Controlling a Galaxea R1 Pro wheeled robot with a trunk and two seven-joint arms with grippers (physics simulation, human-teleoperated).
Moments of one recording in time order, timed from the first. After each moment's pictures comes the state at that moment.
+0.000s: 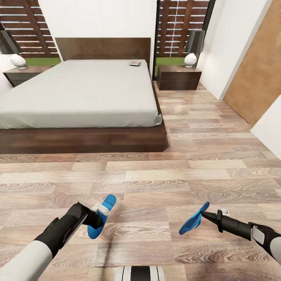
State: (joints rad) left arm -0.65 0.21 -0.46 -0.86 -0.03 0.81 -0.34; right arm -0.85 -0.43 0.07 0.05 -0.50 0.59 1.27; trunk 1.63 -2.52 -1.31
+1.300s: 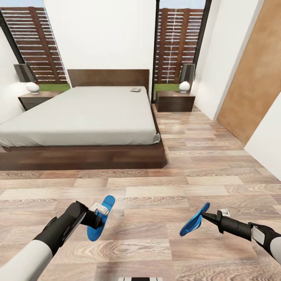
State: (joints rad) left arm -0.65 0.20 -0.41 -0.87 -0.03 0.86 -0.38; right arm -0.85 -0.43 0.07 0.05 -0.49 0.58 1.24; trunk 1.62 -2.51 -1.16
